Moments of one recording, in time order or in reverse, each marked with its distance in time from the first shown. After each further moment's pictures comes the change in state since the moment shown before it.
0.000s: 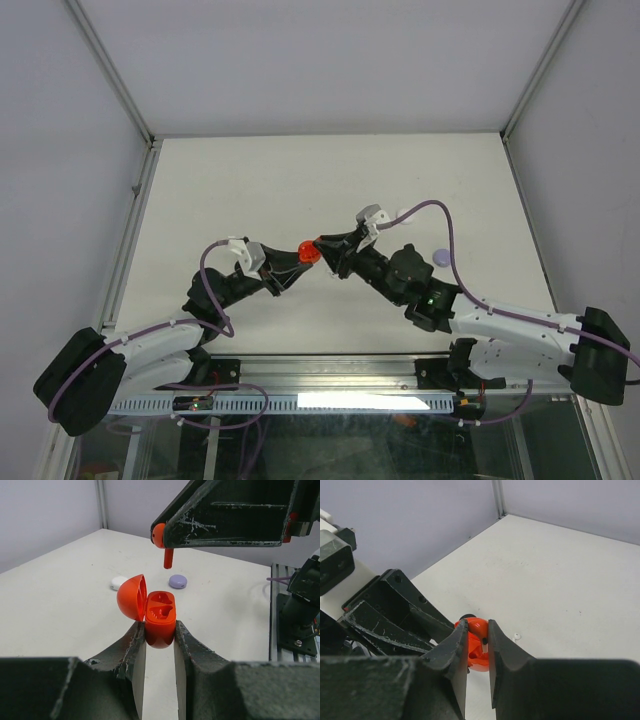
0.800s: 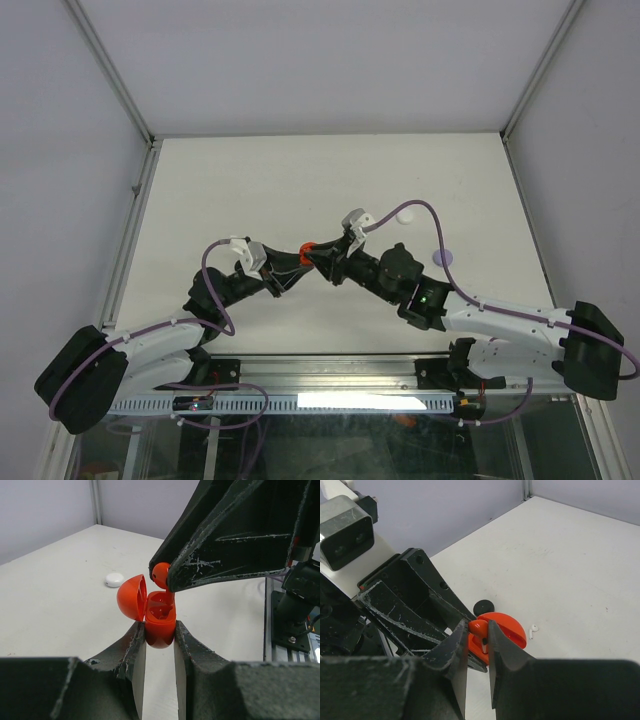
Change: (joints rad) left arm 0.000 0.014 0.000 -0.001 0.016 -0.016; right arm 0.000 0.051 0.008 0.002 -0.122 0.003
